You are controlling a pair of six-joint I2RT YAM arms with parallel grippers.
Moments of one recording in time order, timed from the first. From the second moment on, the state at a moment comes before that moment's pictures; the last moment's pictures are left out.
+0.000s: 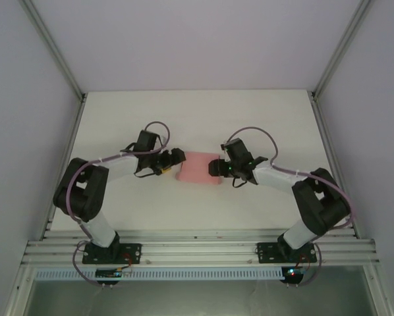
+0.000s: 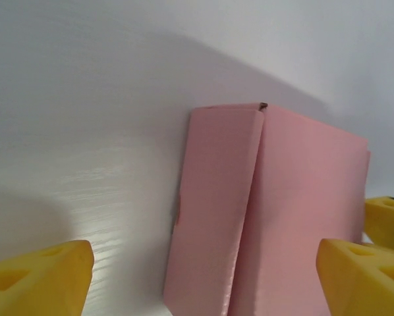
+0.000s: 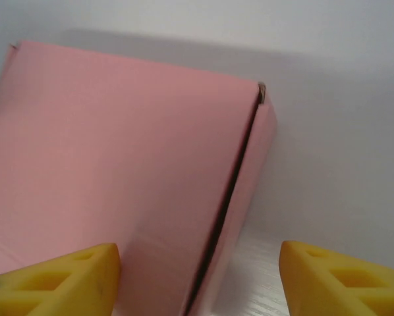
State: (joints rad) left arm -0.40 1.69 0.87 -0.08 0.51 -0.74; right arm 0.57 1.57 0.81 -0.14 -0.12 0.49
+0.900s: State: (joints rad) left arm -0.31 1.81 0.71 0.41 0.76 -0.81; right arm 0.43 1.42 0.73 -0.08 -0.32 0.69
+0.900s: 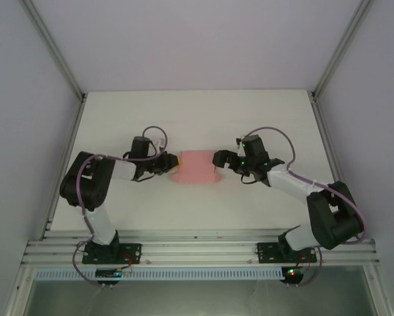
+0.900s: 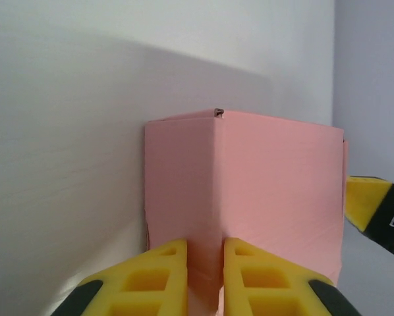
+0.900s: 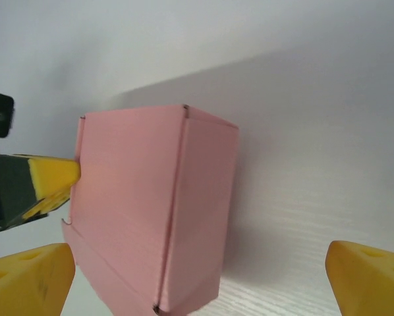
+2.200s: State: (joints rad) left arm -0.53 1.34 0.87 -0.03 0.36 -0.21; right arm 0.30 1.58 0.88 -0.11 -0.75 1.07
